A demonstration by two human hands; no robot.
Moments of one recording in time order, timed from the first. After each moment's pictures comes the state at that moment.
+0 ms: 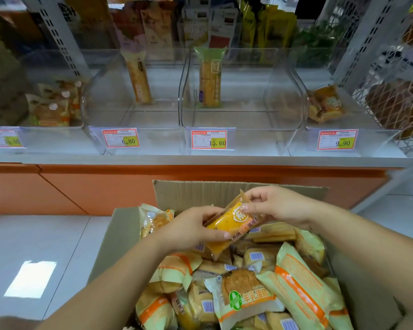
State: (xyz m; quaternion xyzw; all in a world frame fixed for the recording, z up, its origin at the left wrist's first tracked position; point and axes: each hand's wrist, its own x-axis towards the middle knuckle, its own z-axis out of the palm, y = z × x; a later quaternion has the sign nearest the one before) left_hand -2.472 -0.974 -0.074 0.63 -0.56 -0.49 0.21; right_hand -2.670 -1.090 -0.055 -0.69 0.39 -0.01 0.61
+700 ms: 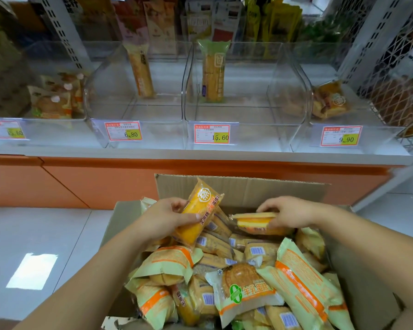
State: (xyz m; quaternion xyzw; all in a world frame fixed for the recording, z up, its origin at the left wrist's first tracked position) left_hand -2.432 -0.956 -0.079 0.72 -0.38 -0.51 0.29; right_hand -2.699 -1.113 -0.088 -0.82 0.42 0.21 0.34
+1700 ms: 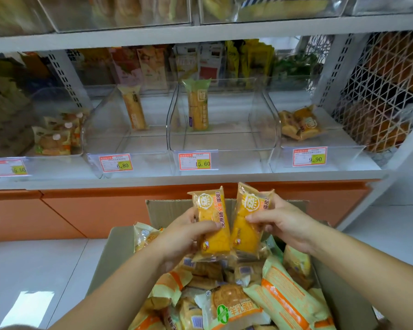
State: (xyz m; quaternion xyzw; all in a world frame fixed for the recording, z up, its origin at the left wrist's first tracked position) left_hand -2.498 -0.974 -0.045 0.57 -0.33 -0.63 0.41; right_hand -2.706 -1.072 -0.031 -0.51 0.46 -0.18 0.70
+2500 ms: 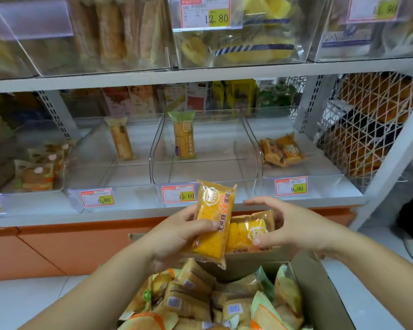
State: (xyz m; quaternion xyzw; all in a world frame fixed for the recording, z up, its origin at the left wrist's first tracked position) left_hand -2.506 -1.019 0.020 0.53 -0.37 -0.64 0.41; right_hand -2.745 -1.100 0.046 -0.76 0.44 -0.05 0.48
